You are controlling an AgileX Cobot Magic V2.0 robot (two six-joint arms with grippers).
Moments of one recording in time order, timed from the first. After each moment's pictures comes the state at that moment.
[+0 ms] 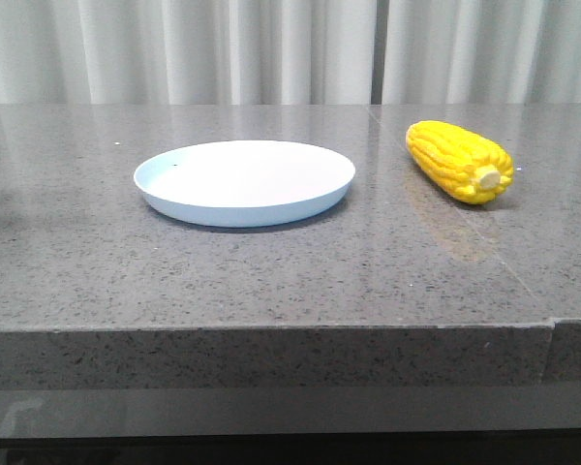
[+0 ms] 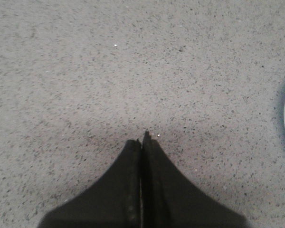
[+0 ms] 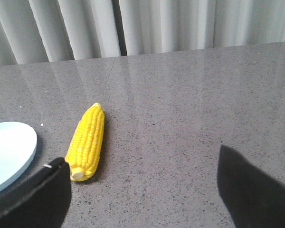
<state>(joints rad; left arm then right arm) -0.13 1.21 -0.99 0.09 0.63 -0.19 0.00 0.37 -0.51 0.12 0.39 0.05</state>
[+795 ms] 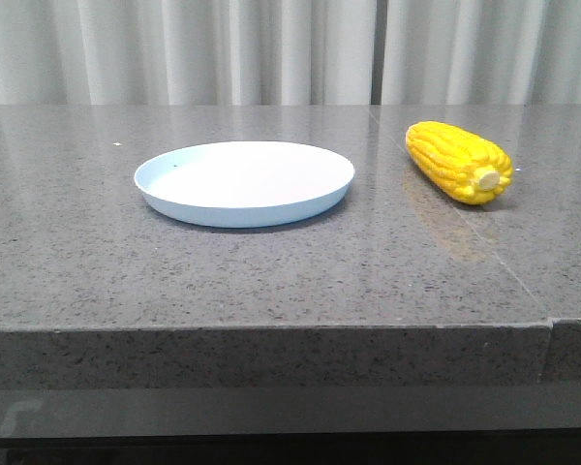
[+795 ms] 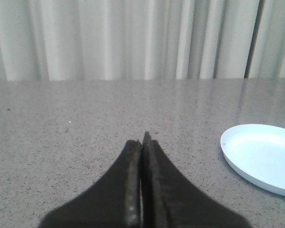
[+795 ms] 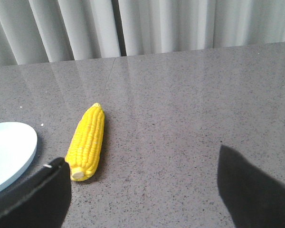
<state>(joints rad) -0.14 0.19 -0.34 0.16 0.27 -0.19 0.00 0.37 -0.51 0.12 0.39 0.05</state>
